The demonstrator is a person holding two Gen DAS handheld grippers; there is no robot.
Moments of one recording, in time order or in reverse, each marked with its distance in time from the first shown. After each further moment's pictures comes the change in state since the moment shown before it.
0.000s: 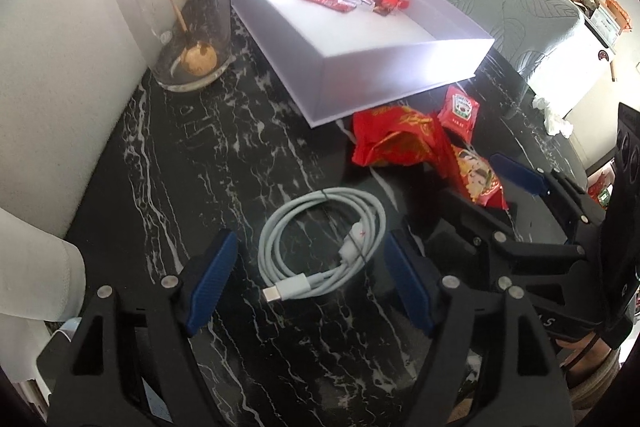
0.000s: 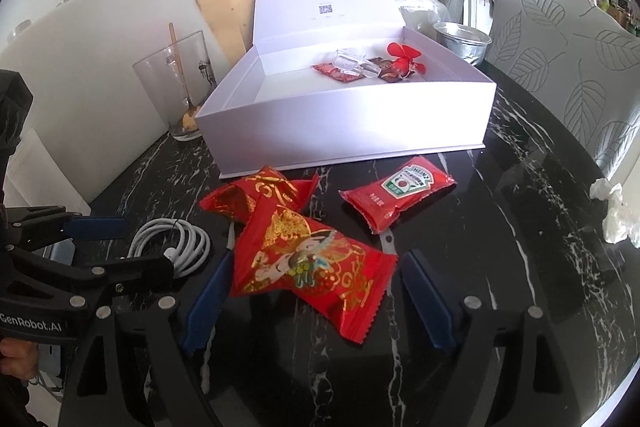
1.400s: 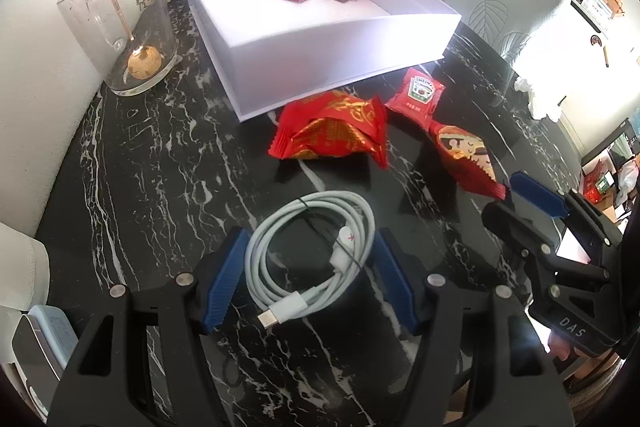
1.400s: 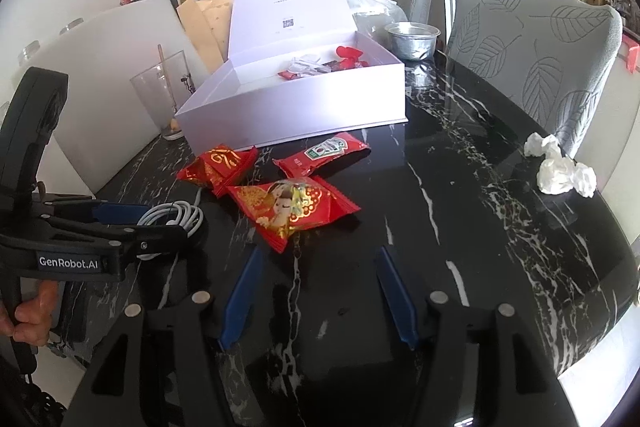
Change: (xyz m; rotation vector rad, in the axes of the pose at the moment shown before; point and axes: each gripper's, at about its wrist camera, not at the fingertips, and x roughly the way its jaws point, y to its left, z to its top) left arm 0.010 -0.047 -0.001 0.048 0.008 -0.014; right arm -0.052 -0.053 -0.033 0.043 -0.050 -0.003
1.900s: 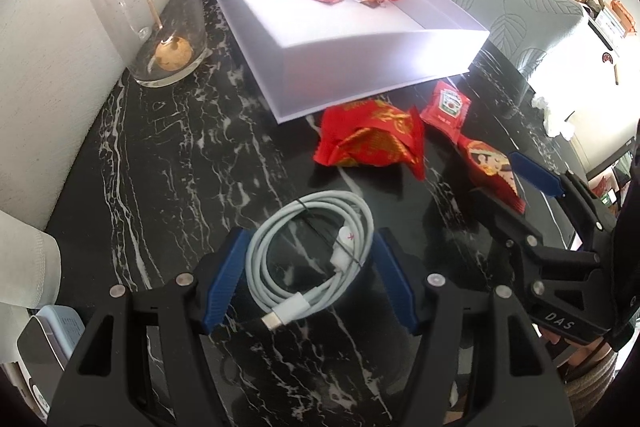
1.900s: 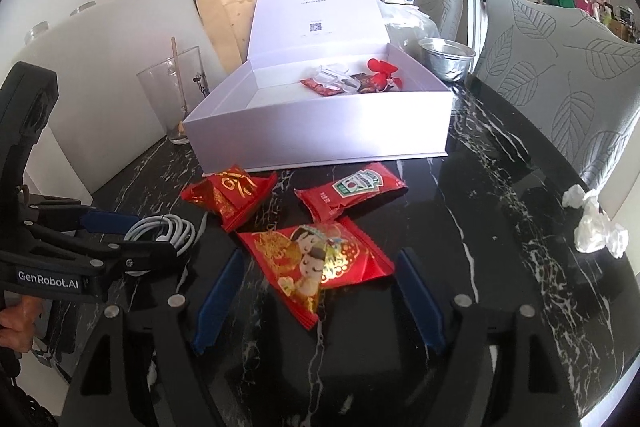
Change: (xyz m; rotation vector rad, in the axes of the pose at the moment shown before) left arm 0.000 0.022 0.003 -0.055 0.005 0.020; right arm 0.032 0.017 0.025 -0.088 -0.006 0.029
